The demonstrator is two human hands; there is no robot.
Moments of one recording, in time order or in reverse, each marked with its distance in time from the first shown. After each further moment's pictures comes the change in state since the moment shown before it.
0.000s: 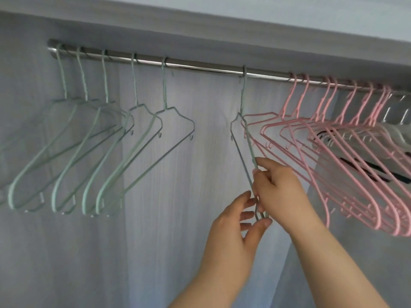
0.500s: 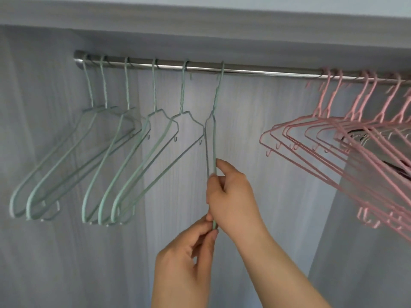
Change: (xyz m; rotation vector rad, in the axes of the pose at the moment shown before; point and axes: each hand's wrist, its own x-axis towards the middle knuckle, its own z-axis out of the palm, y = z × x) left_hand -0.026 -0.027 -0.079 0.191 0.418 0.122; right_hand -0.001 -0.054 0.093 0.313 -0.094 -0.061
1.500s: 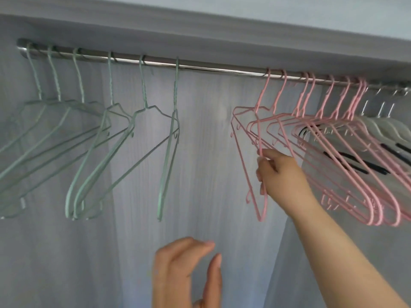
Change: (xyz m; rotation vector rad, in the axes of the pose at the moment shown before) left_hand -0.049 0.029 0.054 0.029 0.207 0.426; right_hand 0.005 0.045 -0.147 -0.311 0.169 0.052
